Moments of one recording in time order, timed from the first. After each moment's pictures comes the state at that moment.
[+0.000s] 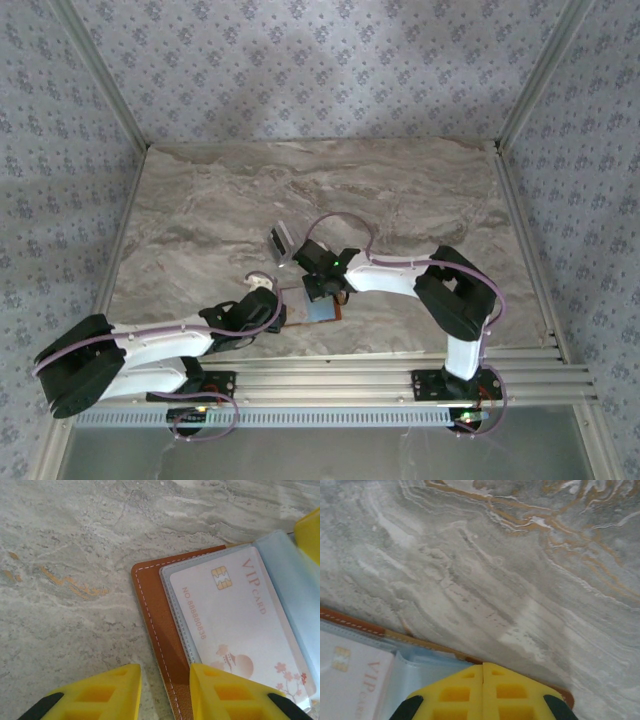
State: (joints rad) left arm -0.98 1.13 0.29 -0.05 -0.25 -0.77; right arm 0.97 1.83 1.11 -0.44 0.13 0.50
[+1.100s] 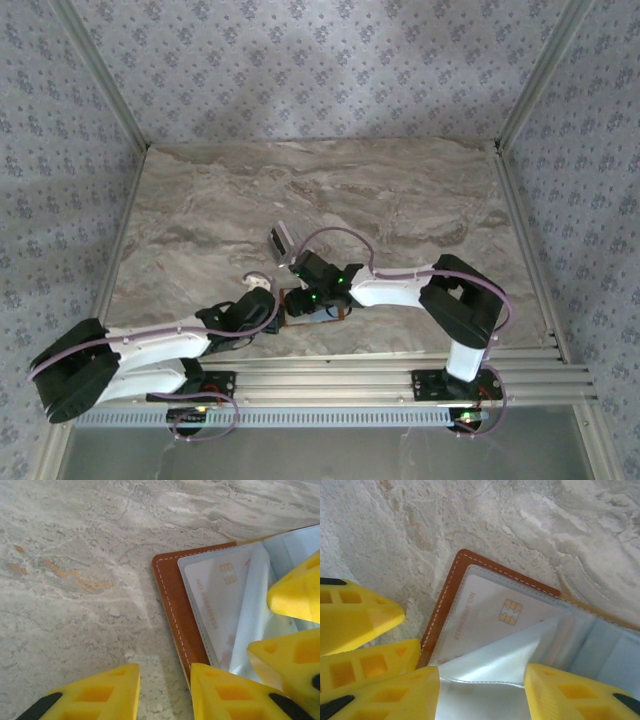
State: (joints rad) left arm -0.97 1.08 0.28 -0.08 -0.23 -0.77; right arm 1.04 1.77 0.98 -0.19 -0.13 0.58
